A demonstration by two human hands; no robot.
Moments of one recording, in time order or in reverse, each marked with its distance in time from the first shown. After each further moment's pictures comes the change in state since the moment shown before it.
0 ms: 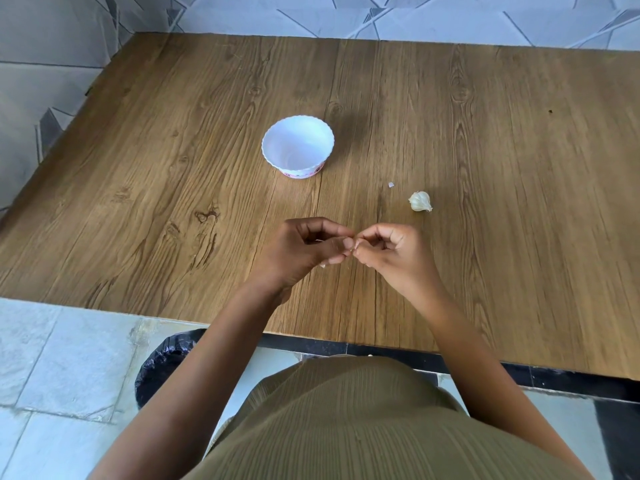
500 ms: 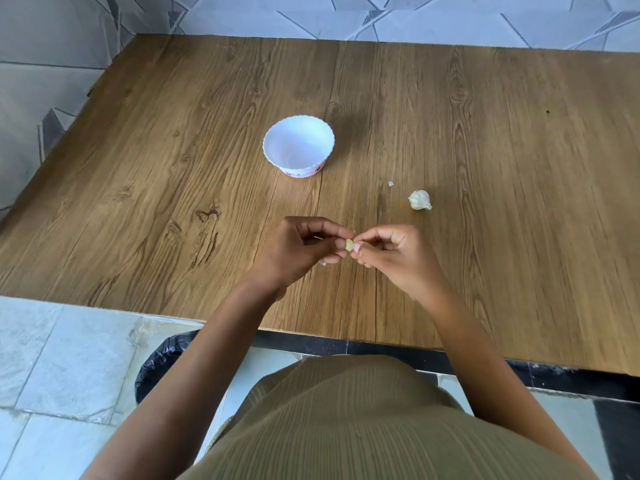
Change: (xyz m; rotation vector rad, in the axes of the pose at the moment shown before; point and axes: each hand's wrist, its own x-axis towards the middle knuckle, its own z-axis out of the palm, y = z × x) left_hand -0.001 -0.002 -0.005 0.174 -0.012 0.117; right_hand -0.001 0.002 -0.005 0.039 -0.068 0.004
